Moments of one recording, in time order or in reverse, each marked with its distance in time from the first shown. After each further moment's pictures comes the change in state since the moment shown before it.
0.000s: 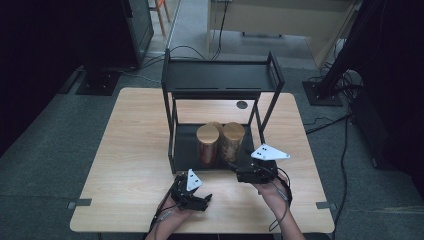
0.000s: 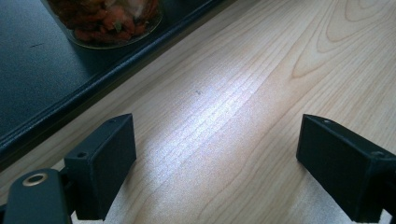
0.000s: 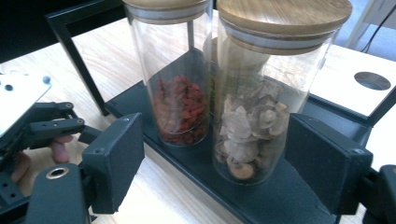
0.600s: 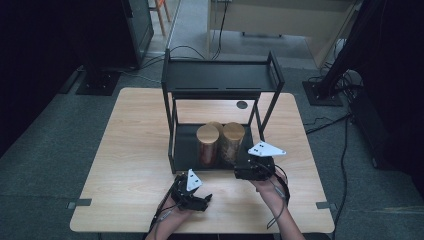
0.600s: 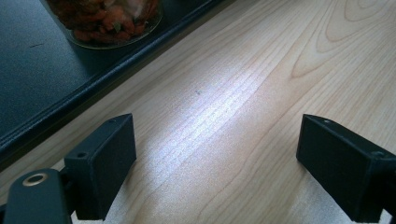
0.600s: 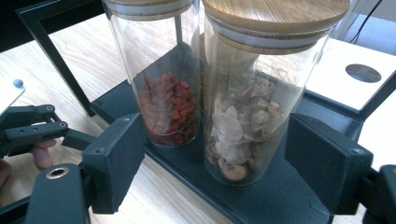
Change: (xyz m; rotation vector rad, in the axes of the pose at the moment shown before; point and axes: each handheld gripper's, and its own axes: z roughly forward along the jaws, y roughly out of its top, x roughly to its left) left arm 0.000 0.000 0.000 -0.001 0.001 0.002; right arm -0.001 0.005 0.009 0.037 -0.046 0.017
